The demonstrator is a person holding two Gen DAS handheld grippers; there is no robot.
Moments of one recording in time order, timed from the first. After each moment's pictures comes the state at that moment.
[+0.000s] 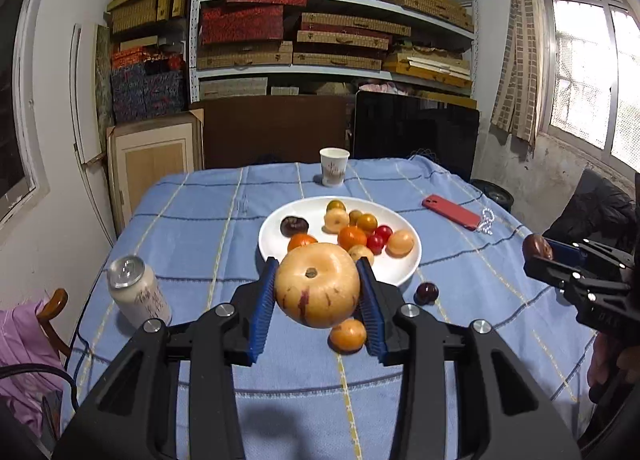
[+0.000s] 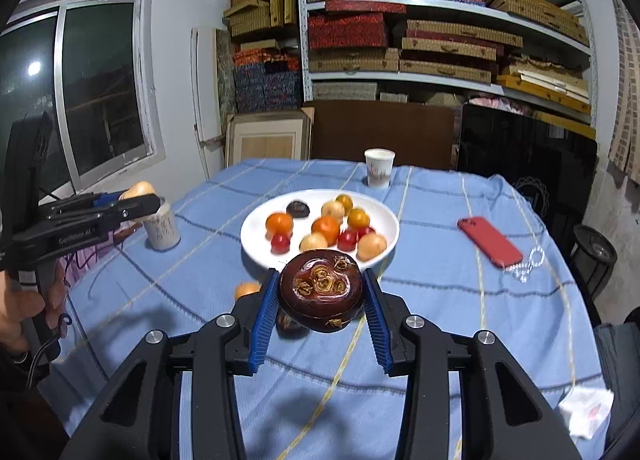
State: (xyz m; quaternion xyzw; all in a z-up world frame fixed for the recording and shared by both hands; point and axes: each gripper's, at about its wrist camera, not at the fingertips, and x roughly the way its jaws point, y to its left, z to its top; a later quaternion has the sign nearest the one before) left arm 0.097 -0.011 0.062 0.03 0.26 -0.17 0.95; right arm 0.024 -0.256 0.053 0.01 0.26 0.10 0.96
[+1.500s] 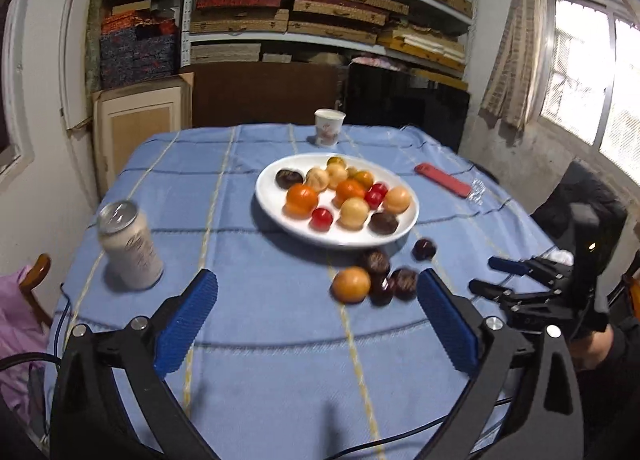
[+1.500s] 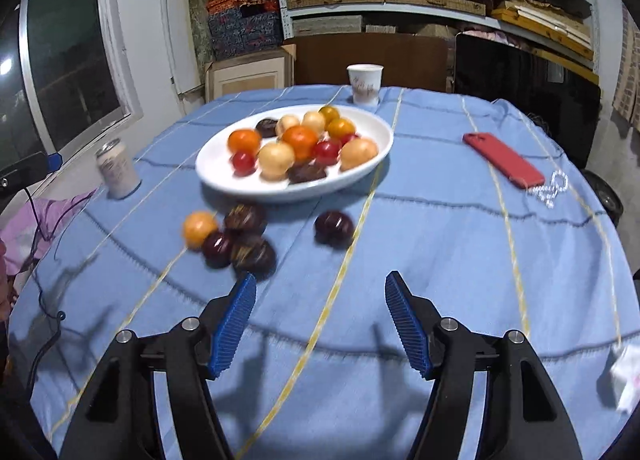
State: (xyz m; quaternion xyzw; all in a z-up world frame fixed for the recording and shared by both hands) left arm 0.094 0.018 0.014 0.02 0.32 -0.20 0.93; right arm 0.053 -0.256 -0.044 0.02 0.37 0.08 0.93
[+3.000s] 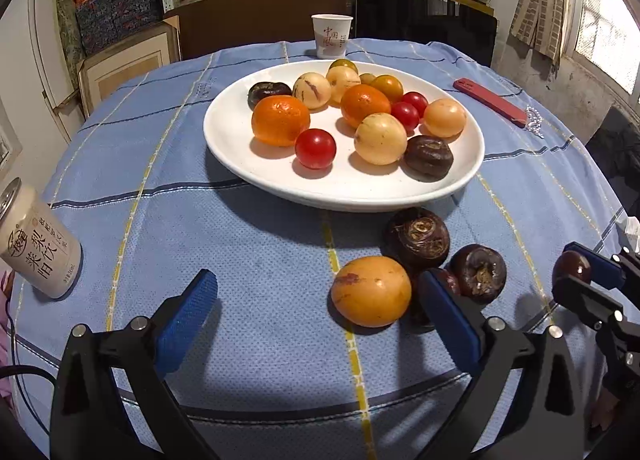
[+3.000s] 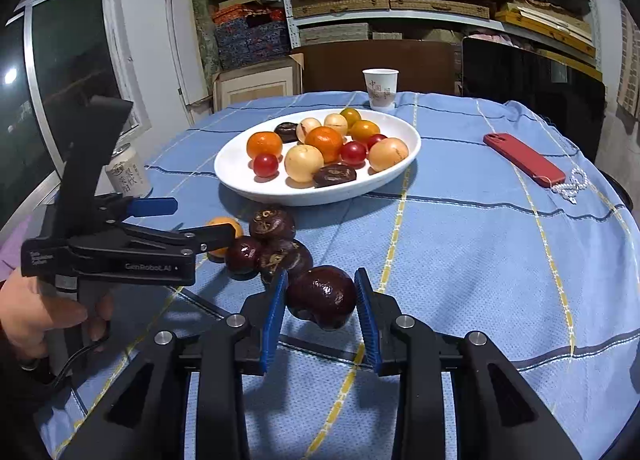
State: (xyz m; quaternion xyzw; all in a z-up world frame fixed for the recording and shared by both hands) left arm 0.198 -0.060 -0.082 0.08 0.43 -0.16 0.89; right arm 0.061 -0.237 -0.053 0.04 0.34 0.09 0.93
